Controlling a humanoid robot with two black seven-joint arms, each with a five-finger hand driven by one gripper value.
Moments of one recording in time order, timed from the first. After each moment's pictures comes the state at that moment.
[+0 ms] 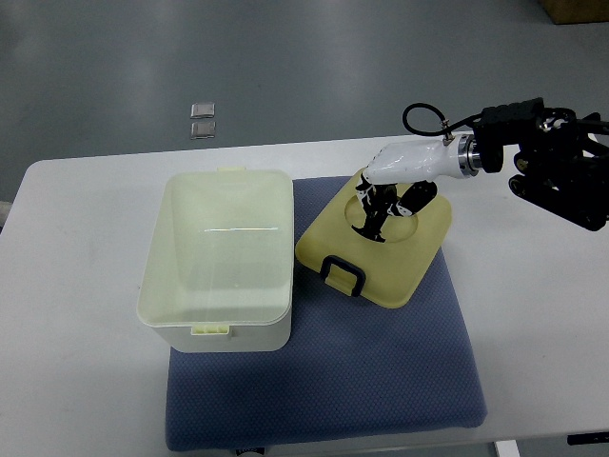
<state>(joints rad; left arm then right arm) 0.00 0.00 -0.02 -0.15 0.01 -0.01 0.06 1.19 -0.40 0.01 0.83 -1.67 0.13 0.61</state>
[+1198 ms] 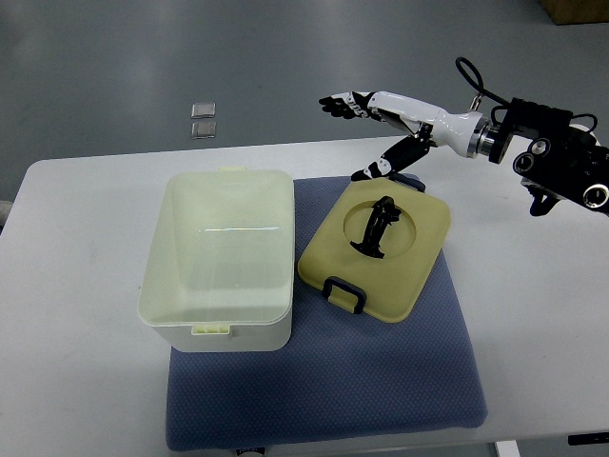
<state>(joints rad) 0.00 0.00 -0.02 -0.15 0.01 -0.01 0.06 1.06 -0.41 0.22 0.80 -0.79 0.25 0.61</state>
